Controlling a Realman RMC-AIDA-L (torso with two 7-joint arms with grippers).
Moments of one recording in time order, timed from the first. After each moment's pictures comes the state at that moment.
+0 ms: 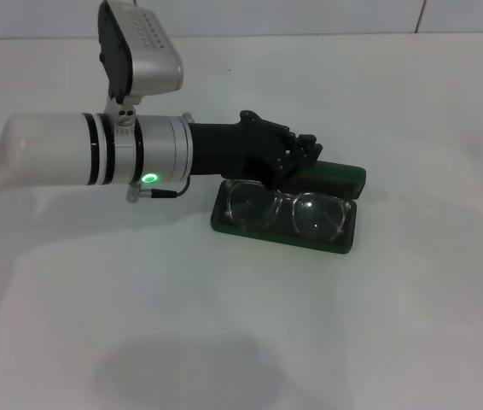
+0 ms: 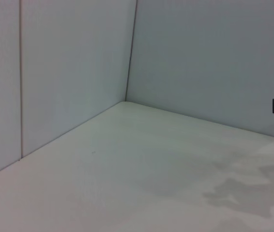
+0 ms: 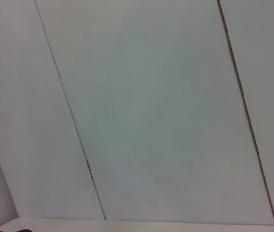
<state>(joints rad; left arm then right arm) -0.79 -2.10 1.22 0.39 1.58 1.12 -1.29 0.21 2.01 -0.46 -0.70 -1.66 -1.62 1.30</state>
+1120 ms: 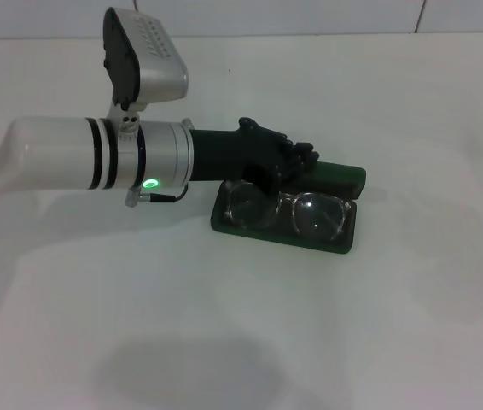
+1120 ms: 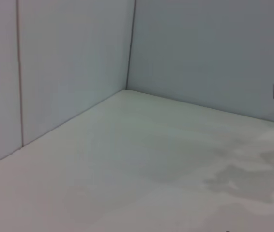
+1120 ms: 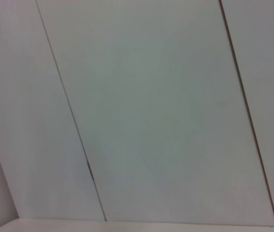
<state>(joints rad) -0.79 -2.10 1.25 0.39 1.58 1.09 -1.28 0.22 2.01 -0.46 -0.68 -1.66 -1.61 1.29</state>
